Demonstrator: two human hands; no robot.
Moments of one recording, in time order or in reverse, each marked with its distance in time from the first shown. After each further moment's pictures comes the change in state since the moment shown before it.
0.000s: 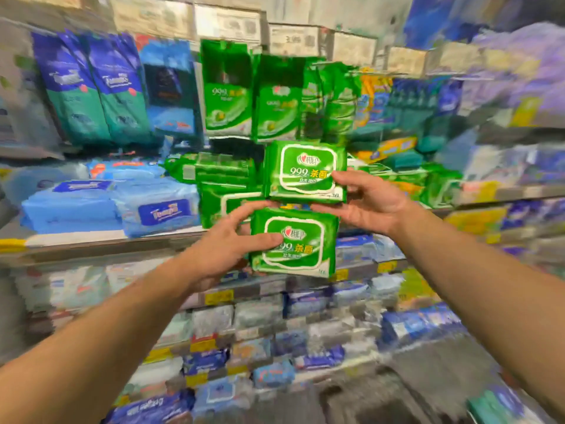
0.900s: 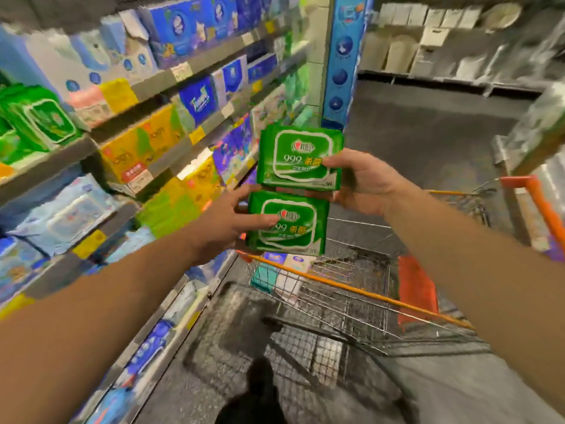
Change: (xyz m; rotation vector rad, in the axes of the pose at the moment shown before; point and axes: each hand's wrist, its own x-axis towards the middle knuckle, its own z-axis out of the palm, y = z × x) left_hand 0.108 -0.130 0.621 0.164 -0.871 -0.303; right_hand -0.498 -0.041 -0.436 0.175 0.928 -0.204
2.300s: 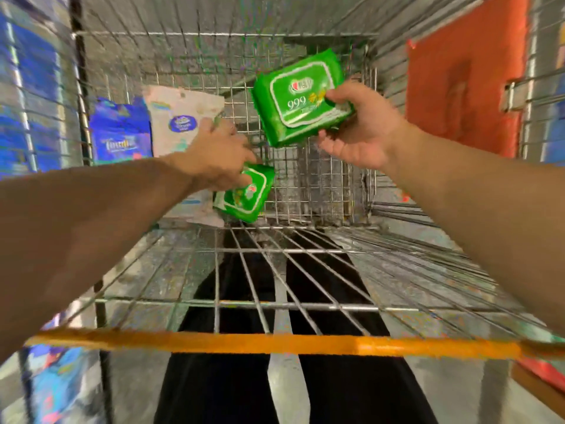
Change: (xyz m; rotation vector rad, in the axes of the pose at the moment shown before) left_hand 0.412 -0.446 0.108 1.708 -0.969 0.265; right_hand 0.163 0.325 -0.390 0.492 0.754 0.522
